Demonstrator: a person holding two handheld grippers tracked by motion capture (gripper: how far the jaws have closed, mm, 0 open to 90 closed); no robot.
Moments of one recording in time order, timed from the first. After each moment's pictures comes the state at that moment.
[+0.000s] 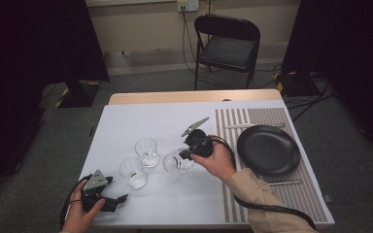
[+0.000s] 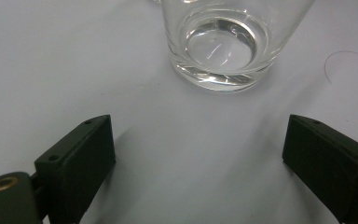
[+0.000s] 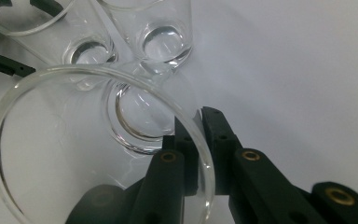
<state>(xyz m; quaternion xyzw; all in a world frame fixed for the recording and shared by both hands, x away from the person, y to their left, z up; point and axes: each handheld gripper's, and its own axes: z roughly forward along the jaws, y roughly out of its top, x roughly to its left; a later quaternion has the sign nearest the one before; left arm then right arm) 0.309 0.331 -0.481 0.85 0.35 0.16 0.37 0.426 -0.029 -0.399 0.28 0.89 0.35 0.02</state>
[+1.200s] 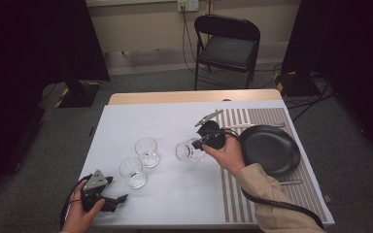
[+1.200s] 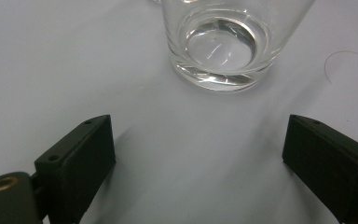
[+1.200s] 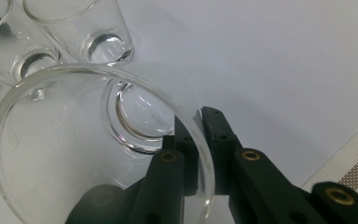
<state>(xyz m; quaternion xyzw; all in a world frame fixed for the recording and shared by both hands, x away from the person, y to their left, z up) 0.309 0.331 -0.481 0.85 0.35 0.16 0.37 0.443 -0.063 -0.389 0.33 0.88 0.34 0.07</state>
